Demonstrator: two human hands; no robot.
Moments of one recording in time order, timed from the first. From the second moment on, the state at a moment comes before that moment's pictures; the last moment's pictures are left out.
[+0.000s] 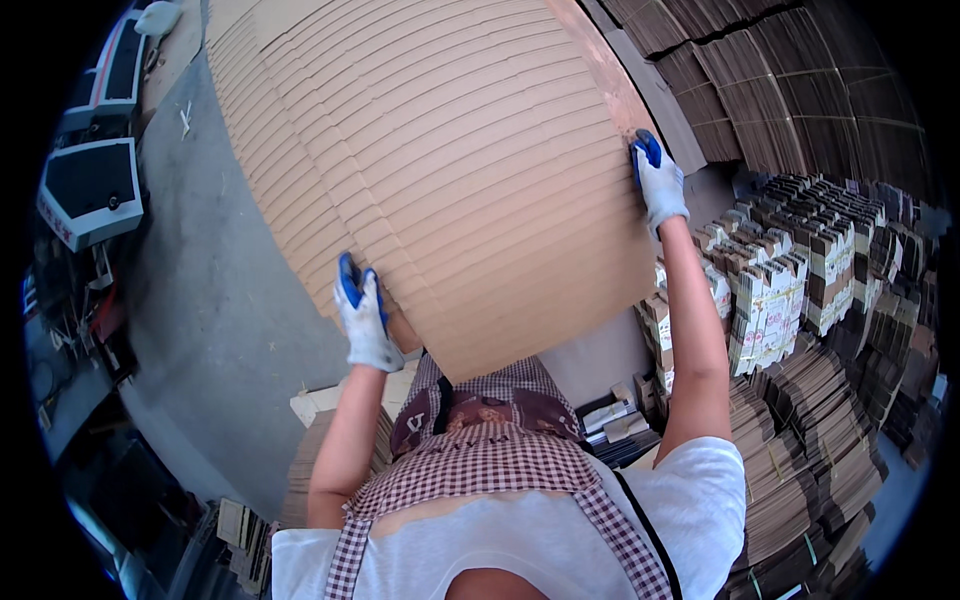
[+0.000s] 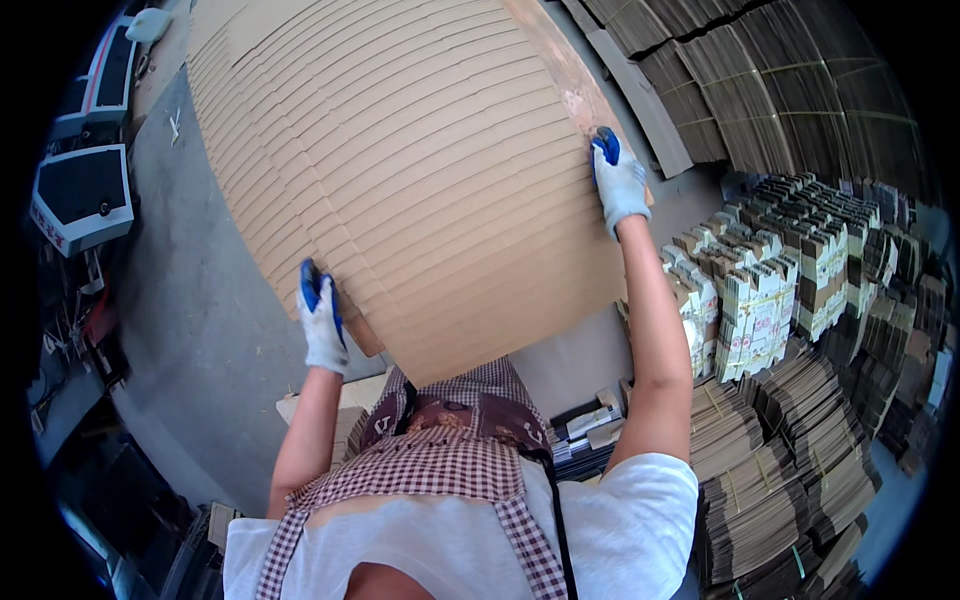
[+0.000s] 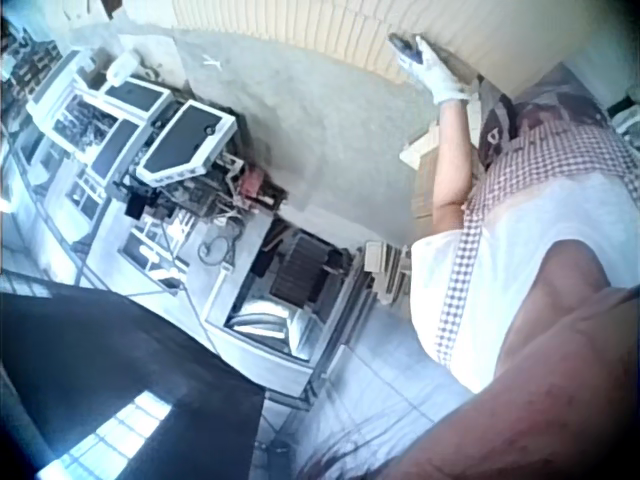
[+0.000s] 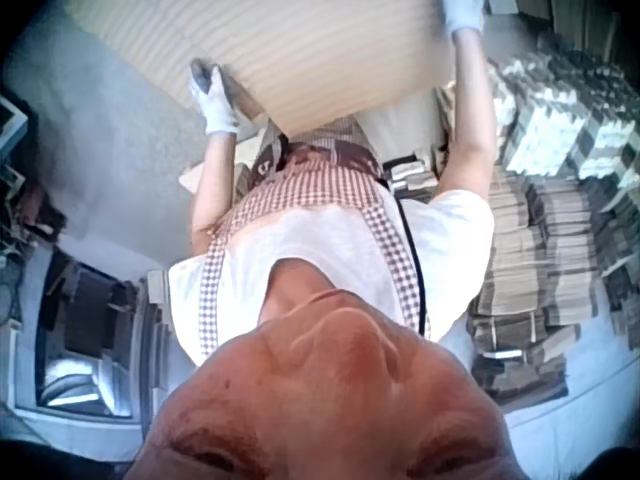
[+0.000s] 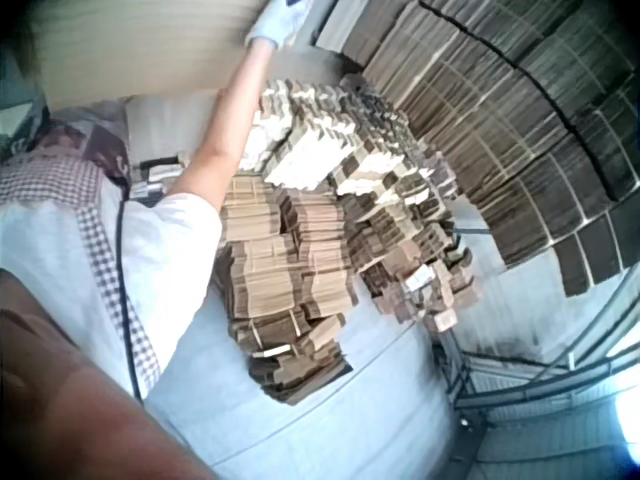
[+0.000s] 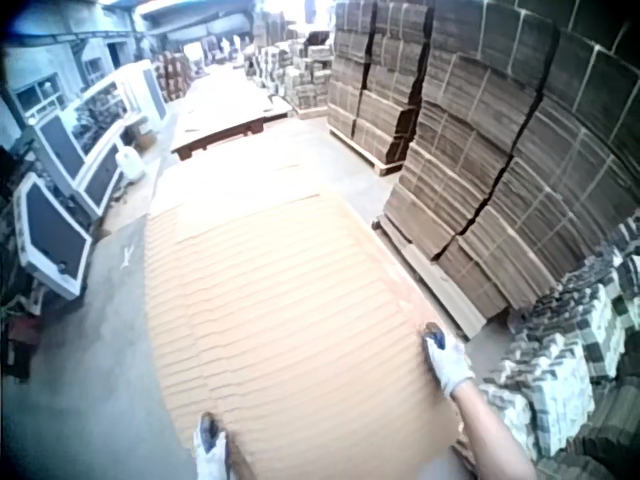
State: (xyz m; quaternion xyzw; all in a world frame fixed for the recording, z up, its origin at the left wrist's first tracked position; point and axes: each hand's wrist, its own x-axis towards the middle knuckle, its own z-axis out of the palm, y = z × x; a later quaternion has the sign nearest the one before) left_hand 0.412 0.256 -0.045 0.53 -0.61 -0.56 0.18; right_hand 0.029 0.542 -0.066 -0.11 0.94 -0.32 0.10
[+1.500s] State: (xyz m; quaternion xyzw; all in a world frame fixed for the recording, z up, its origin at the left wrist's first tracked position) left_hand 0.380 0.609 -0.090 0.04 -0.81 -0.52 -0.26; right_hand 0.424 1.032 -0.350 0.66 0.24 -0.71 0.01
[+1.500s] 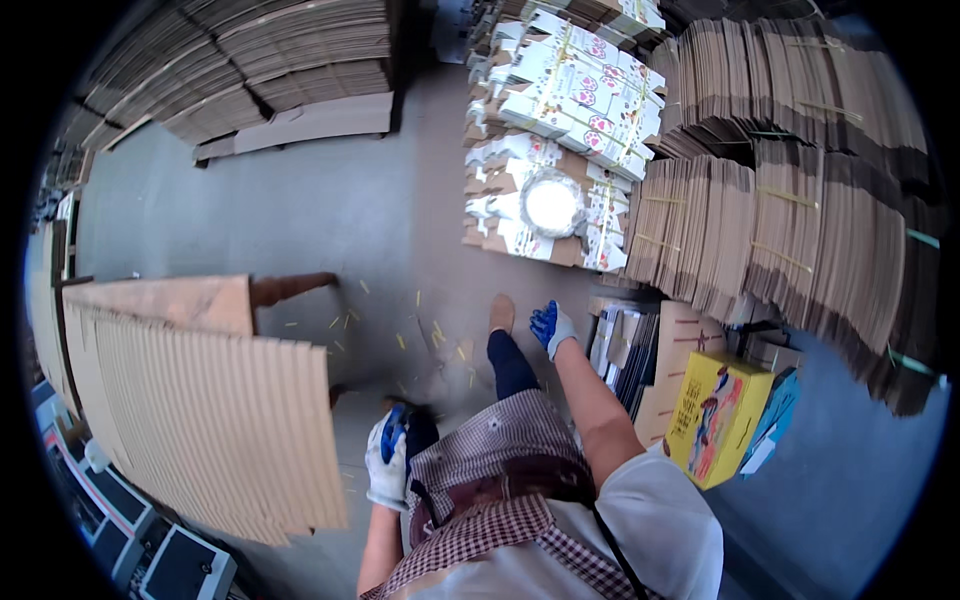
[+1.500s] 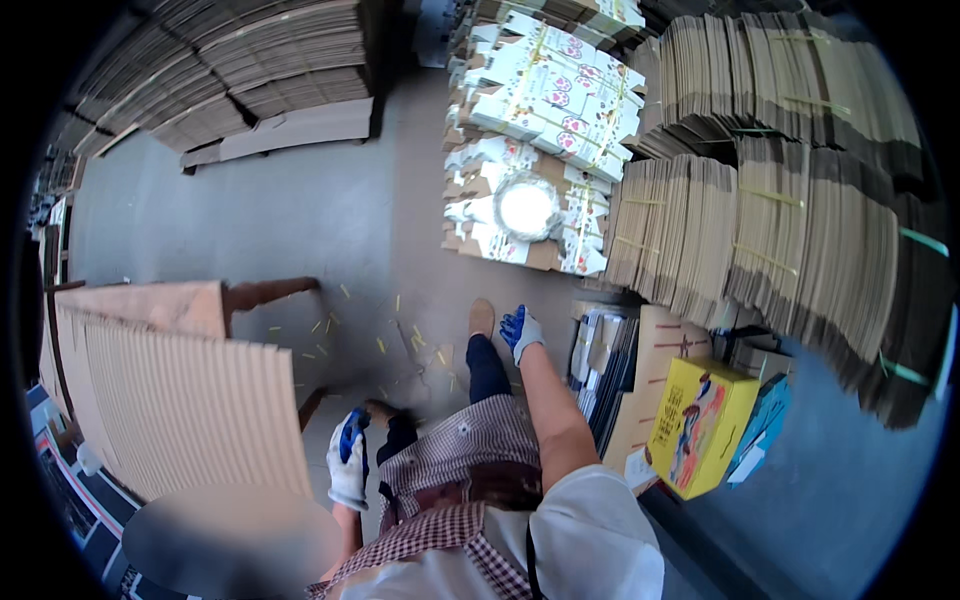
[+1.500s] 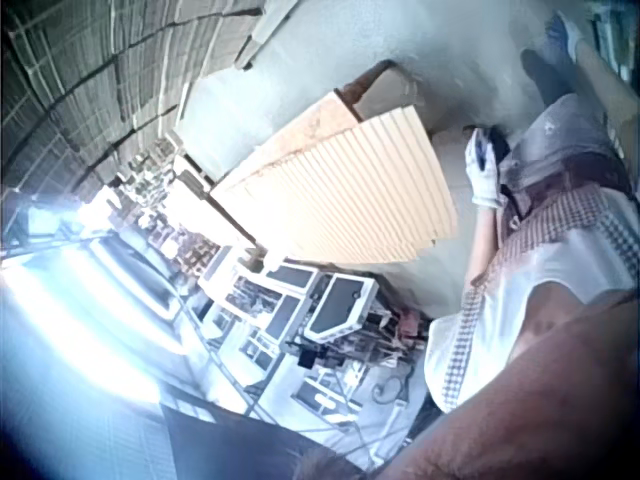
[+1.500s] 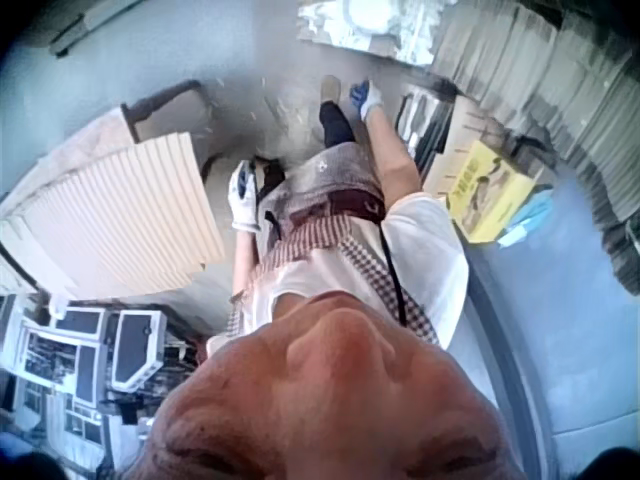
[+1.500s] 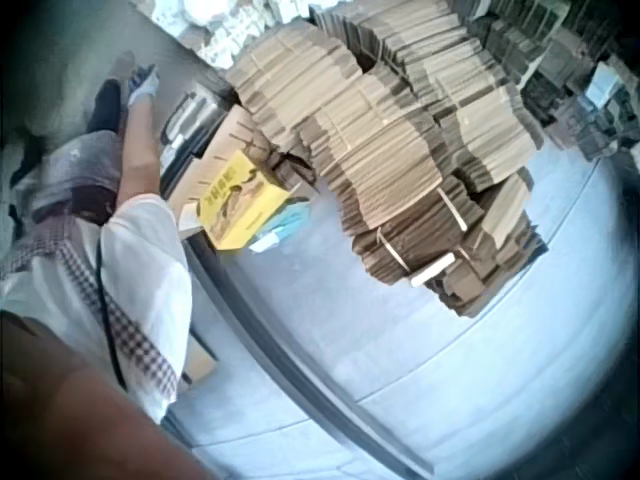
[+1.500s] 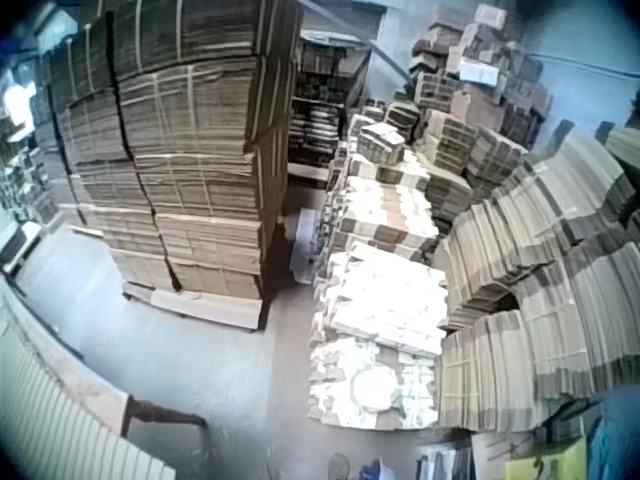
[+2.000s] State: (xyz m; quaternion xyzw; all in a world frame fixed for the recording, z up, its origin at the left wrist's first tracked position) left_hand 0.266 1.062 -0.453 0.23 -0.60 -0.63 -0.44; right_hand 0.372 1.250 -0.518 0.59 -0.11 -0.79 -0.10
